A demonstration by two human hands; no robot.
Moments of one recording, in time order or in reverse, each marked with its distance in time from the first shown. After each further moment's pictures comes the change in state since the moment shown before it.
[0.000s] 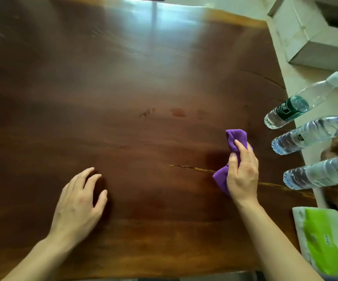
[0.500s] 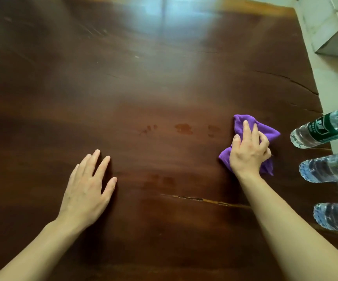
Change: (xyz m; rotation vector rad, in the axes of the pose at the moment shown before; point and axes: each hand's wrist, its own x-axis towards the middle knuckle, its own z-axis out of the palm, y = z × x) left_hand 0.117 0.019 0.008 0.100 -0.086 -0.013; right_hand 0.139 0.010 0.083 -0.377 -0.046 0.137
